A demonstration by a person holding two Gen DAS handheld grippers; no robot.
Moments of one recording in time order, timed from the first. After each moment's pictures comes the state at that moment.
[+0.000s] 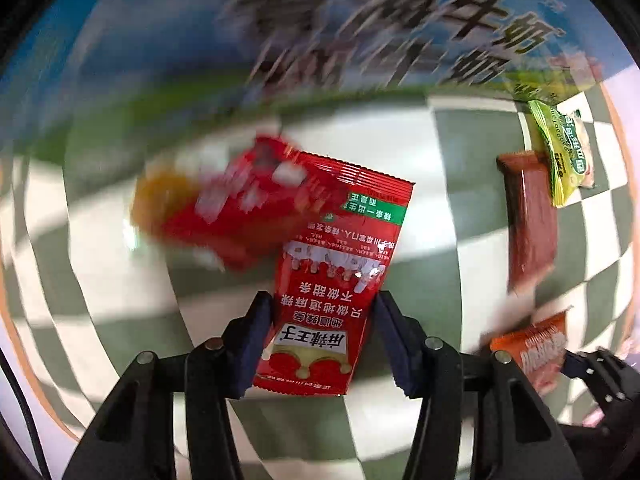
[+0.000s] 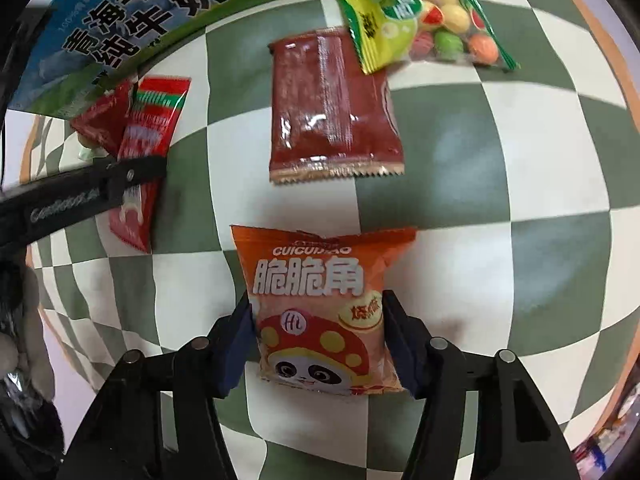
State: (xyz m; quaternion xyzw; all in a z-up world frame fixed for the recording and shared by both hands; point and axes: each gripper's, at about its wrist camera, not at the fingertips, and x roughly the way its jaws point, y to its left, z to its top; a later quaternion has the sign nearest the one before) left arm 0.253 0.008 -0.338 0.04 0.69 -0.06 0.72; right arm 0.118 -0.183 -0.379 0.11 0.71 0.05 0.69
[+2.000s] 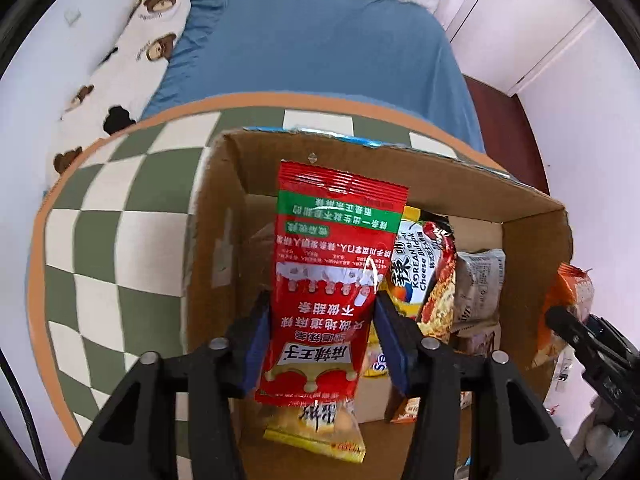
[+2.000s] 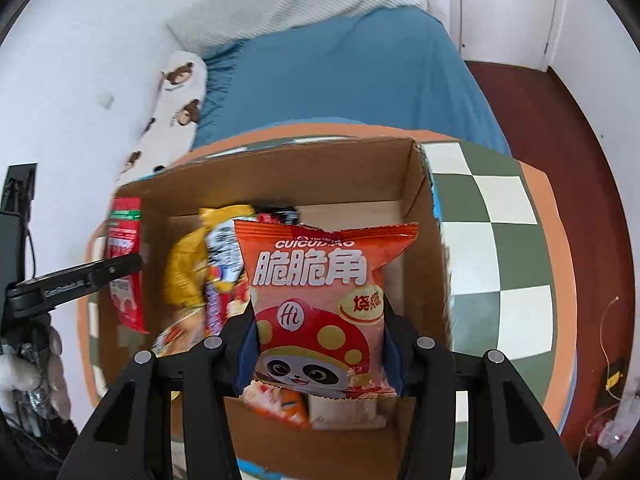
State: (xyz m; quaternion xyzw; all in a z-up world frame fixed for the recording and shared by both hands) left arm 0.493 0.085 -0.200 -0.08 0.65 -0.01 0.75; right arm 0.447 -0.198 -0.226 0.09 0.61 0.08 0.79
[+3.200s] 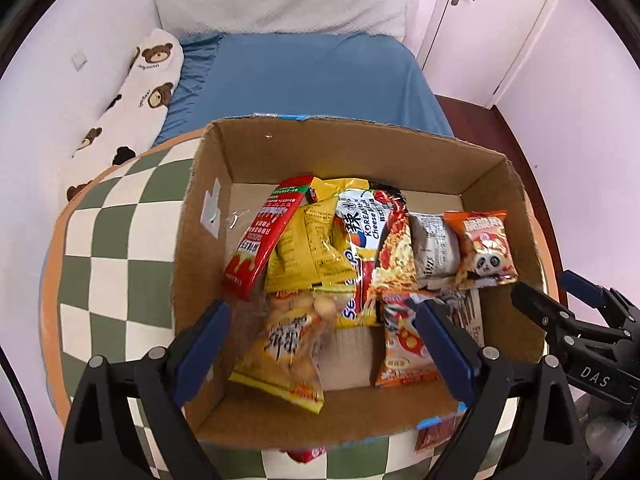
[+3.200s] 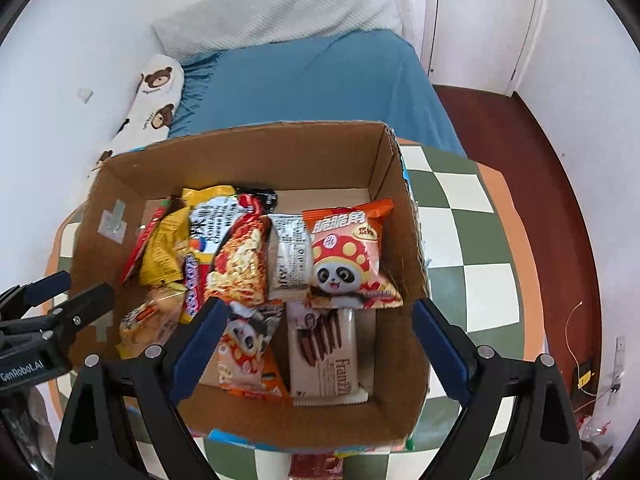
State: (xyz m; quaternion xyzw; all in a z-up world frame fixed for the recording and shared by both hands) left arm 0.397 0.045 -0.153 -0.04 0.56 -0.03 0.83; right arm 0.366 -0.176 -0.196 0.04 0.55 0.04 0.83
